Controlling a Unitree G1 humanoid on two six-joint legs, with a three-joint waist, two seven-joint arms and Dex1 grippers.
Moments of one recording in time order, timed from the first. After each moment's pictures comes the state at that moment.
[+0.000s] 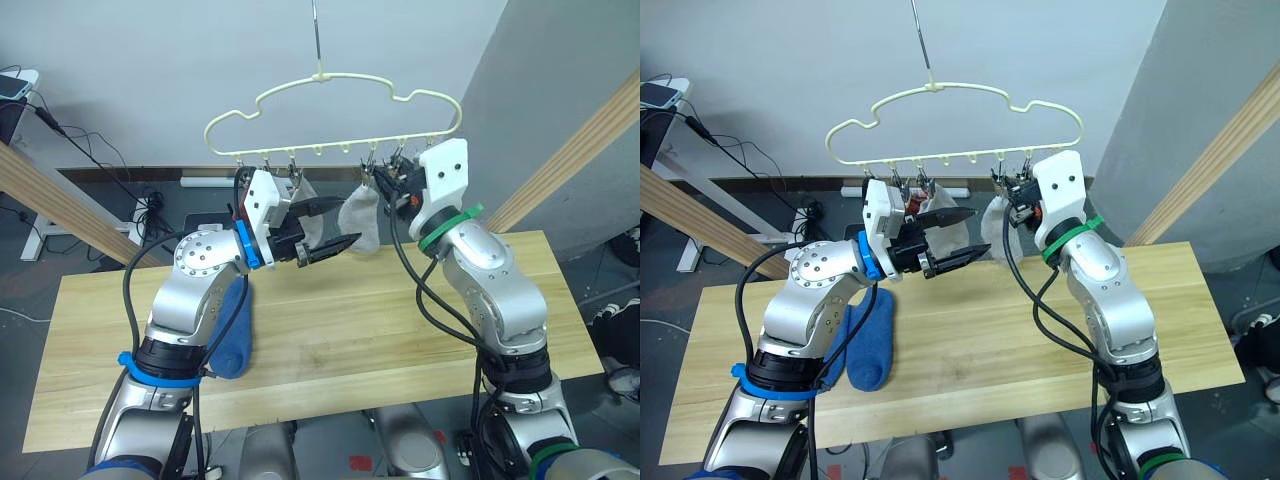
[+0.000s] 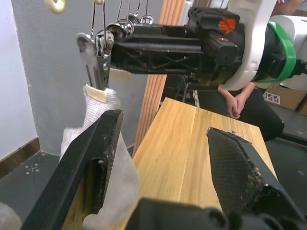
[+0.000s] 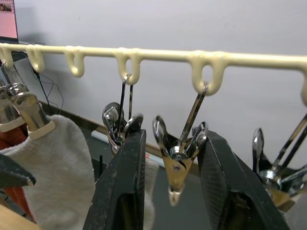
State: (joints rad) left arm -0.54 0.45 -0.08 -0.12 -0.35 0.23 -0.92; right arm -0.59 -0.18 0.10 -0.35 0.14 0.61 0.20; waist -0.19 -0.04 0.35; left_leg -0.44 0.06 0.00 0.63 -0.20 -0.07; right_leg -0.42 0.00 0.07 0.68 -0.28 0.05
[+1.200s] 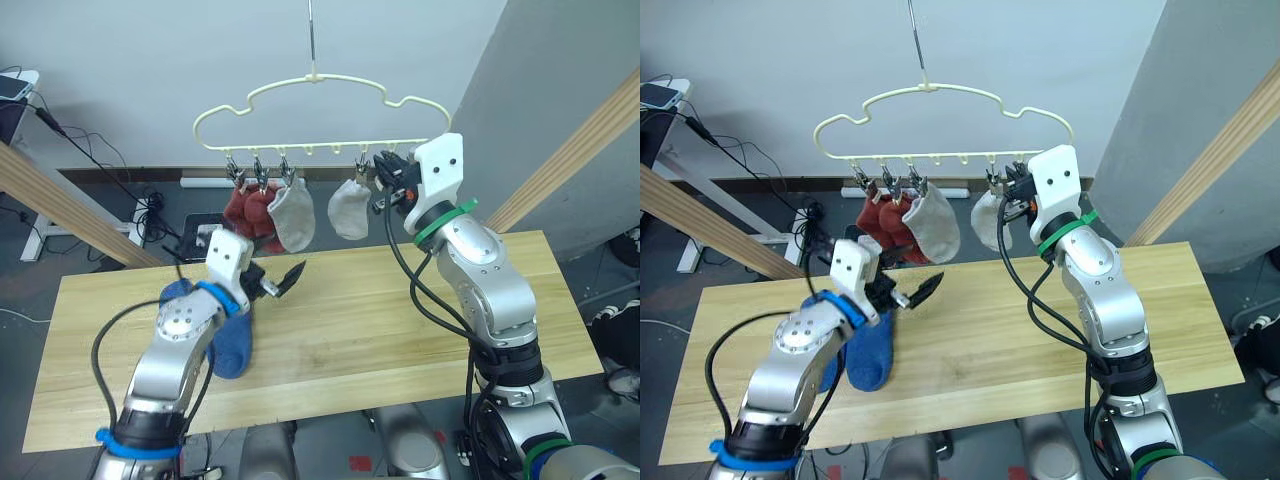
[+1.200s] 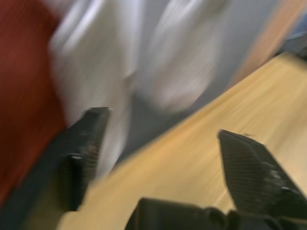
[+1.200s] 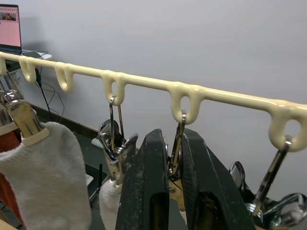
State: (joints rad) left arm -0.09 0.39 0.05 -0.22 -0.16 0.33 -0.46; right arm -0.61 -0.15 0.10 -0.30 0.11 0.55 0.22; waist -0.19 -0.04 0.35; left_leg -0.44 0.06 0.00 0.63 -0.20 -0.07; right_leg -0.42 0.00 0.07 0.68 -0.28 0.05
